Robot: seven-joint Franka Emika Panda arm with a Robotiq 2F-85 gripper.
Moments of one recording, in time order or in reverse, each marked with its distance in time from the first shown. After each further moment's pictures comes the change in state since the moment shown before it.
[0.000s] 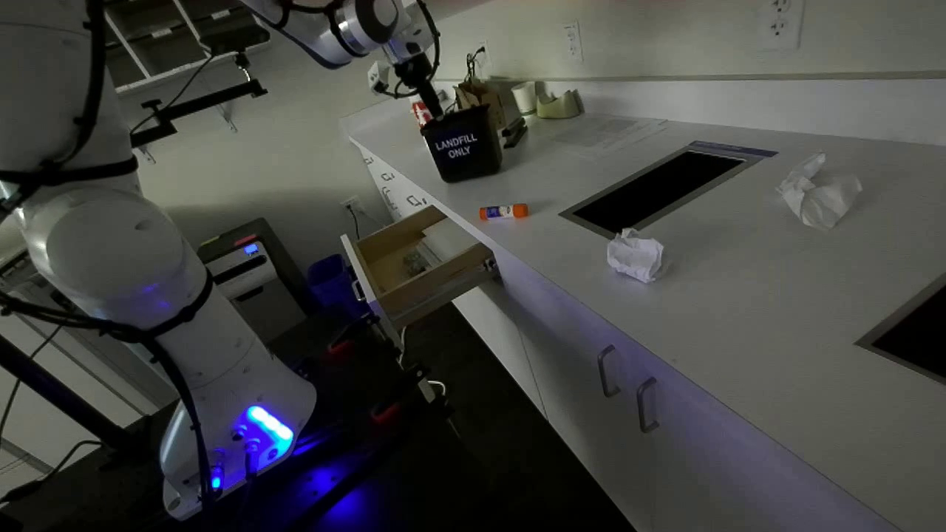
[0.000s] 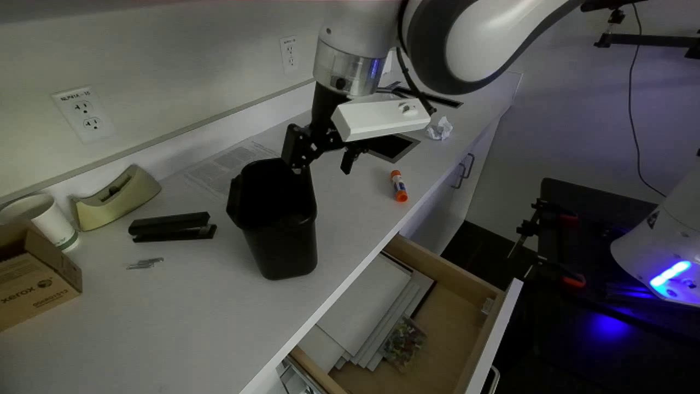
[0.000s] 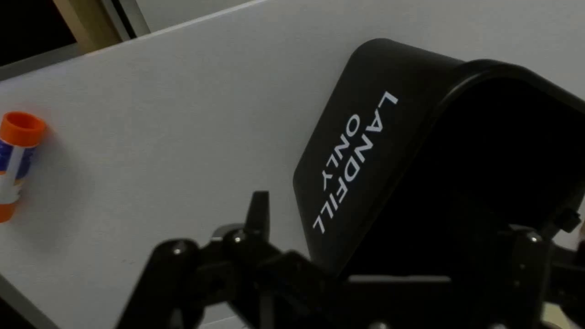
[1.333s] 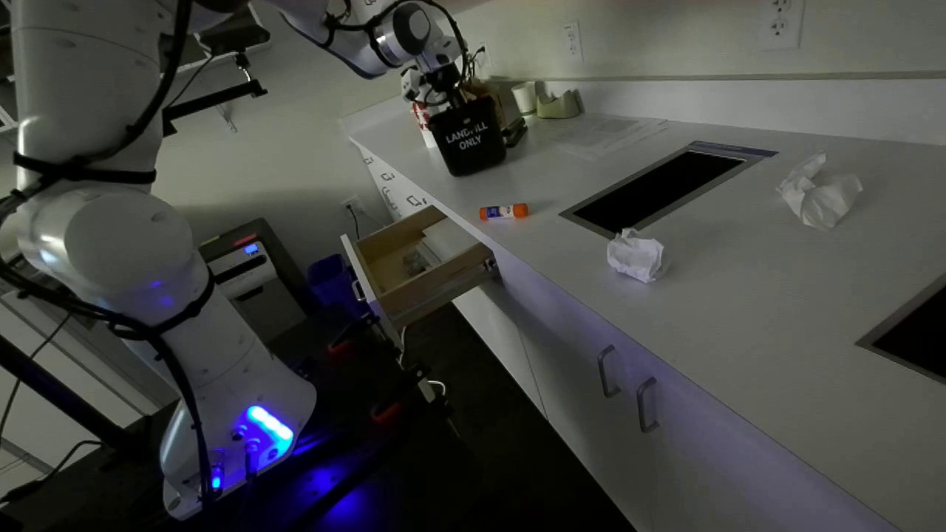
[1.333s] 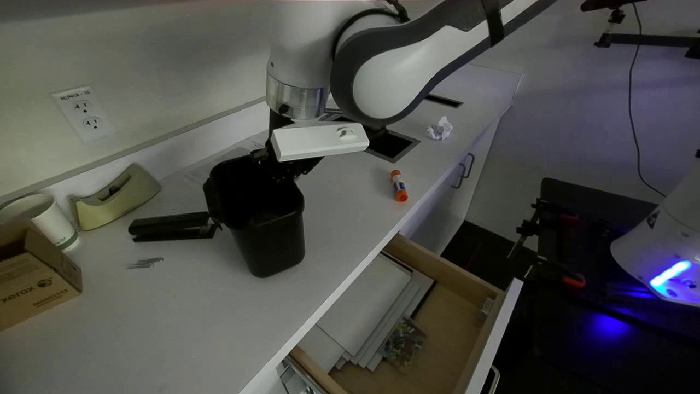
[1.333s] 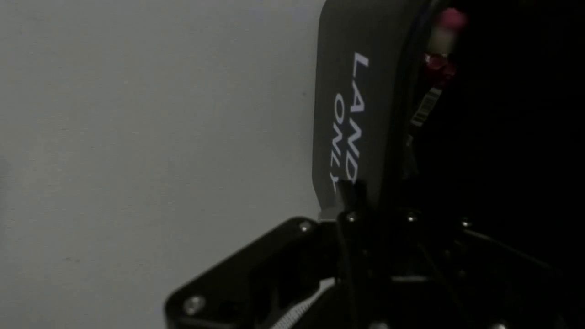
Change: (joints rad) arm 0.116 0.258 -0.151 0.309 0.013 -0.039 0.061
